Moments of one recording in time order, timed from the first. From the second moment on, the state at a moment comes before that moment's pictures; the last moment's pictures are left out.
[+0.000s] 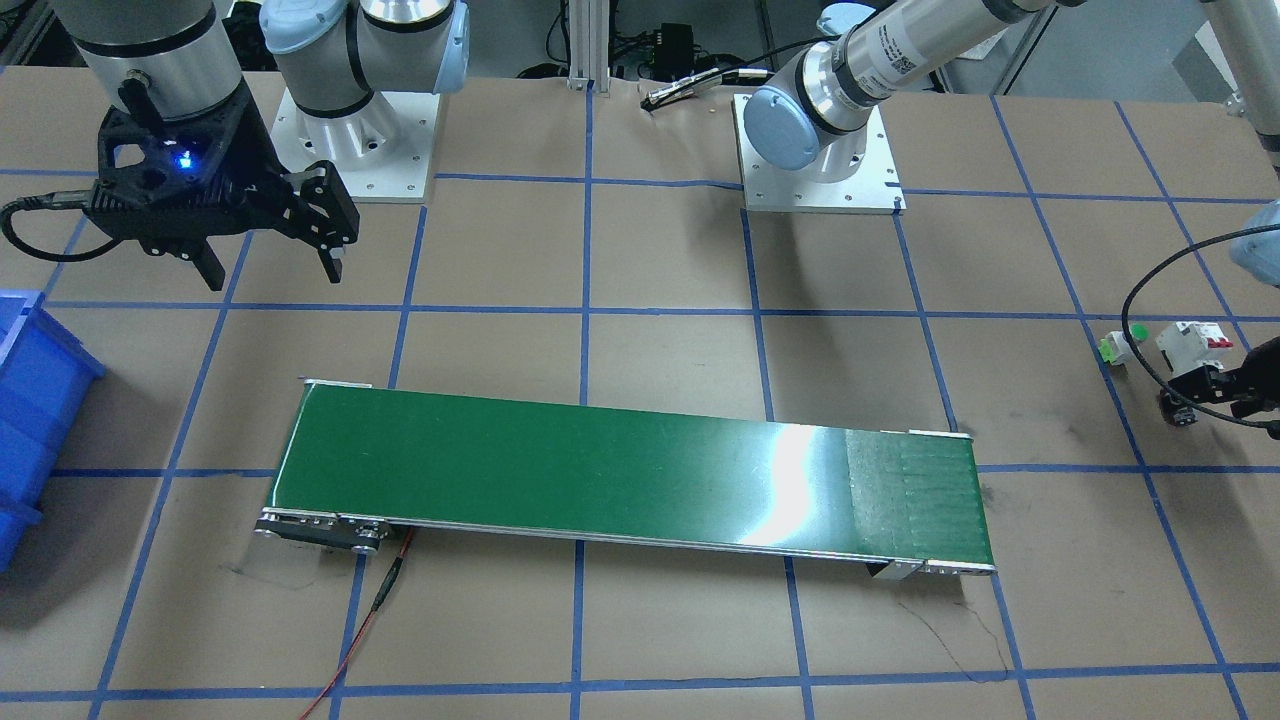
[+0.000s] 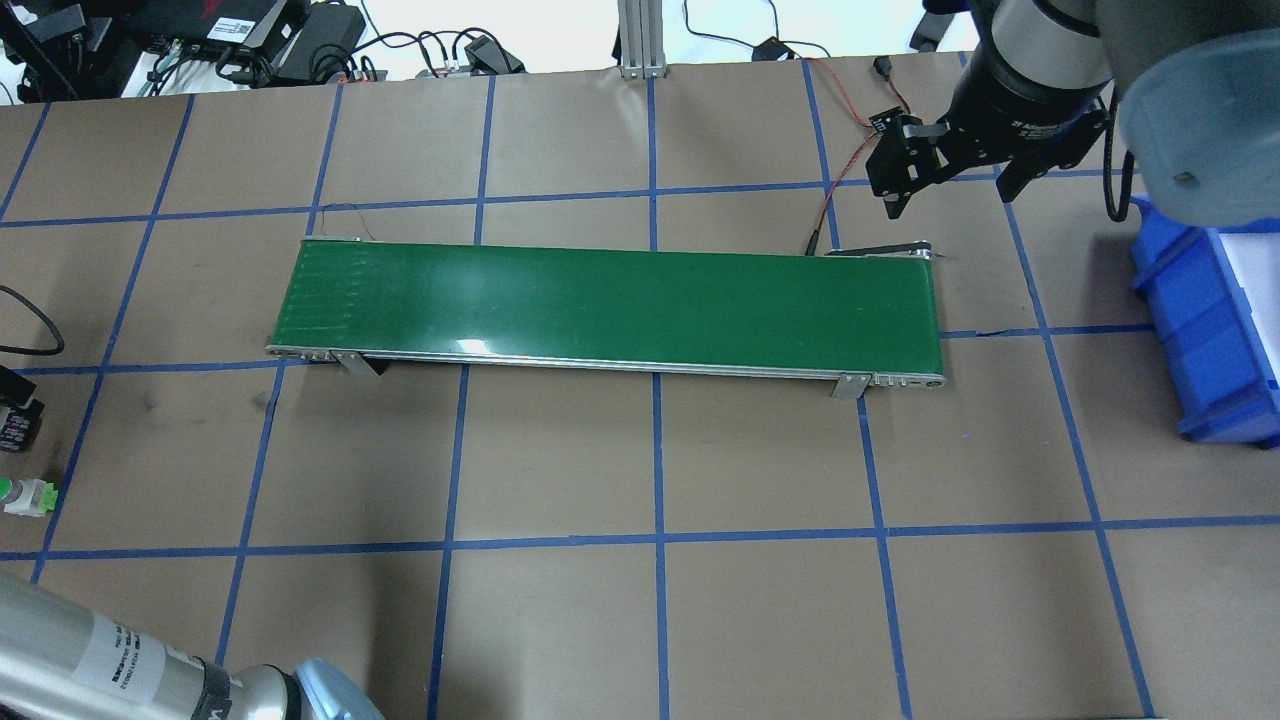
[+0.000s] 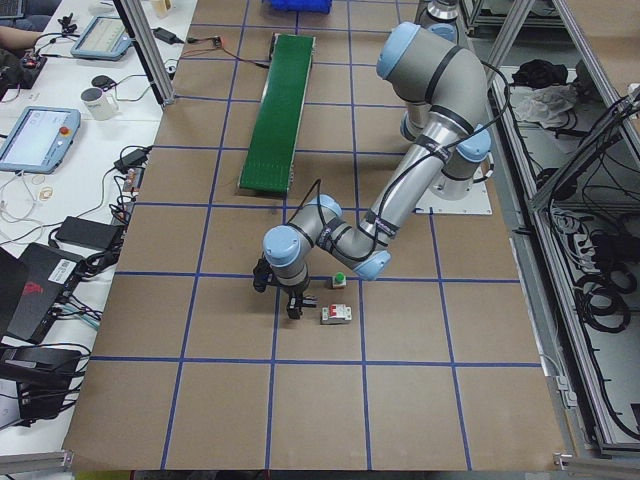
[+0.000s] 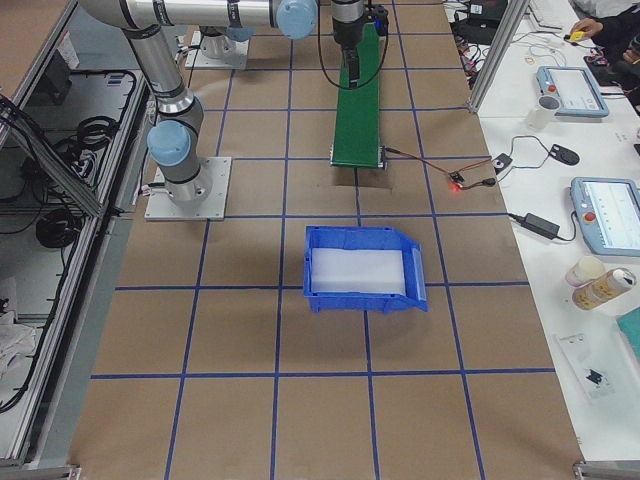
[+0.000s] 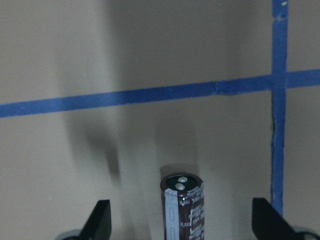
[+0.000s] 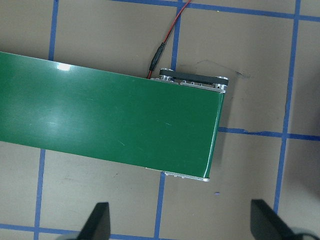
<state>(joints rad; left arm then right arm) -0.69 -2.13 -1.61 -1.01 1.68 0.98 1.56 -1.59 1.62 -1.71 -1.57 -0.11</state>
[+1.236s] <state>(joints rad) -0.68 -2.16 -1.62 -1.01 1.68 0.98 1.56 -1.59 1.62 -1.71 -1.57 -0.11</state>
